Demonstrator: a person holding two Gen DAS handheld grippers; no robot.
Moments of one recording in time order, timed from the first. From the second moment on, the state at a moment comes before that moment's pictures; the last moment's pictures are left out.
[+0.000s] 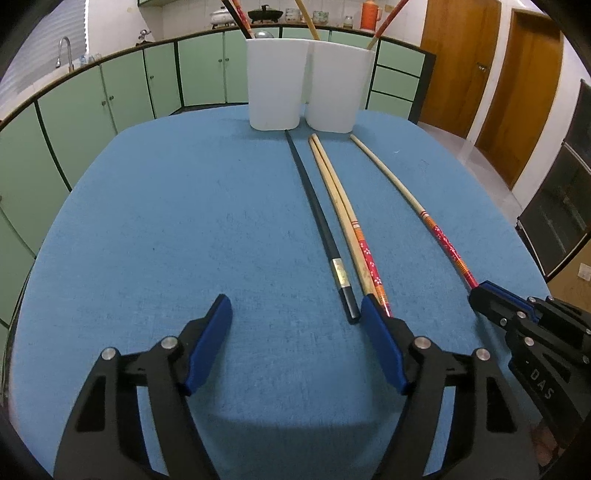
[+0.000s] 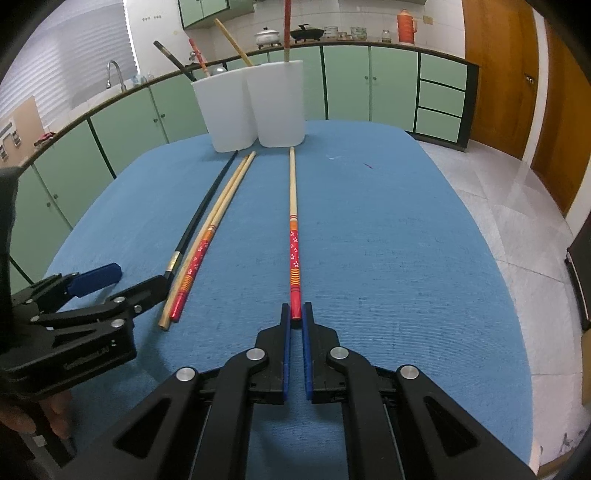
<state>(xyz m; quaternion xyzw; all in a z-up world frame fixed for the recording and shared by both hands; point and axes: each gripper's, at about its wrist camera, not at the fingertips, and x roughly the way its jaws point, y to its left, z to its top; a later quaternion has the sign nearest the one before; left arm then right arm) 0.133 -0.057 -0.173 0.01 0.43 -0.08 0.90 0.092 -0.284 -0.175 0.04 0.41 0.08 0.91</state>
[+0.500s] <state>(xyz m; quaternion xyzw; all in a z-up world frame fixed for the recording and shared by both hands) 0.132 -0.064 -0.172 0.00 0.43 -0.07 0.90 0.093 -0.285 -0.176 0.05 0.41 0.08 0.91</state>
